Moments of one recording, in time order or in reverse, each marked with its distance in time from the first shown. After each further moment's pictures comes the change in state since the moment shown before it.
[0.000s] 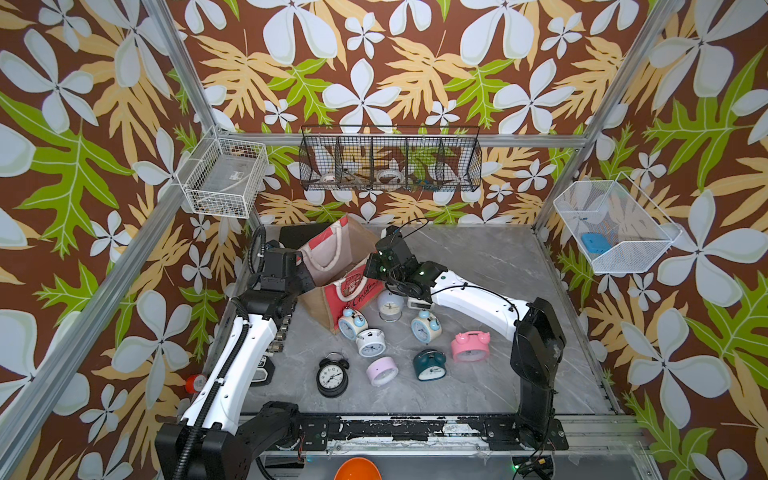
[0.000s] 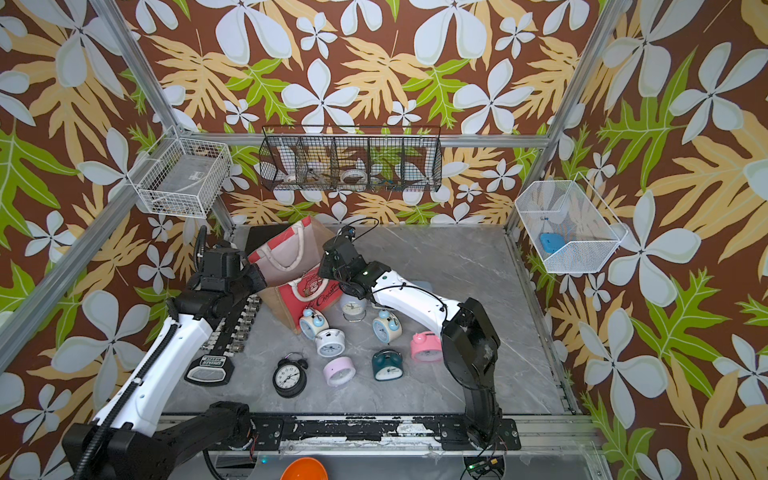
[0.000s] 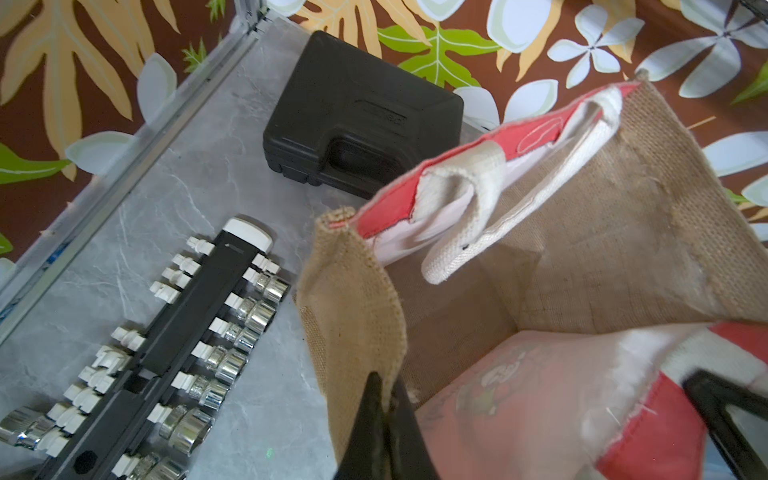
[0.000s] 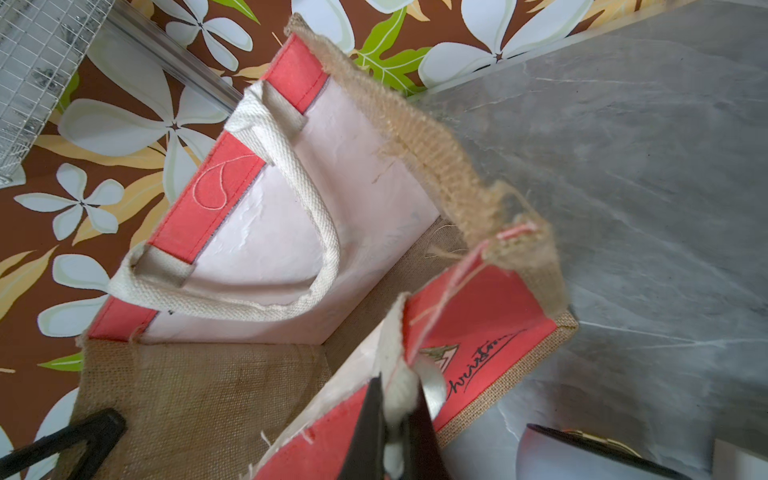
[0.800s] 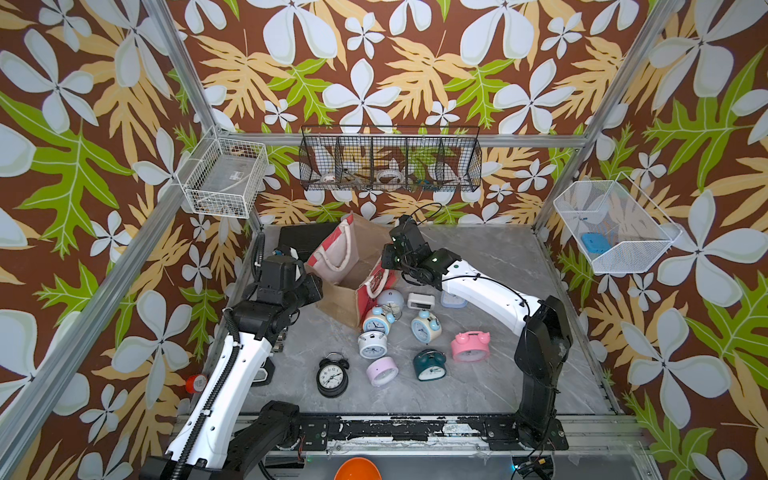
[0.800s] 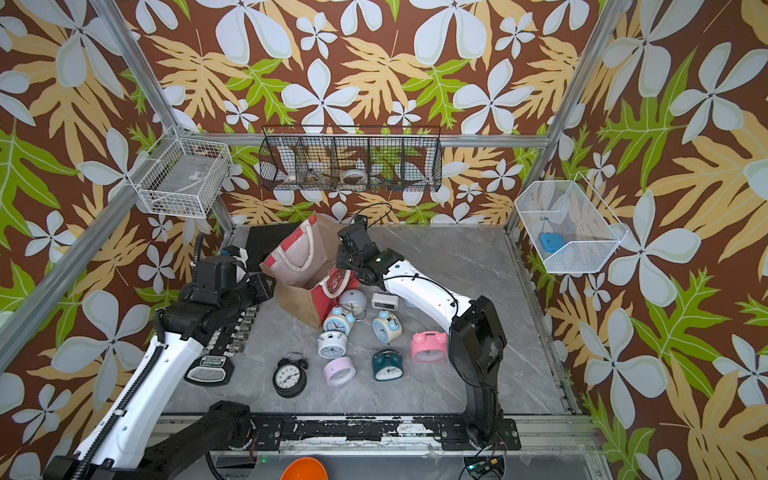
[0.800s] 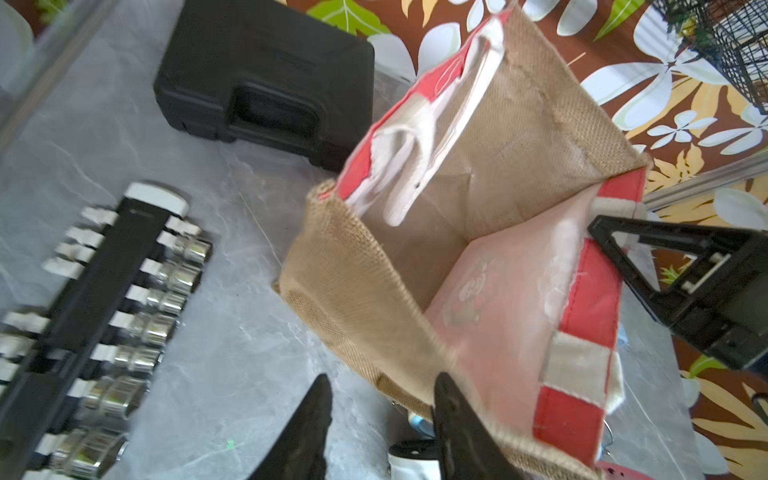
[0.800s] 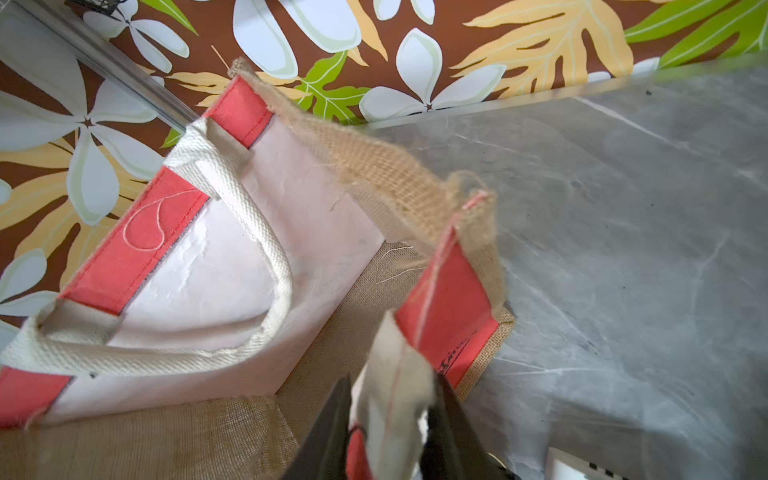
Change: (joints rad) left arm -0.067 -0.070 0.073 -0.109 0.125 0.037; right arm -0.081 -0.008 0.068 -0.132 0.035 -0.160
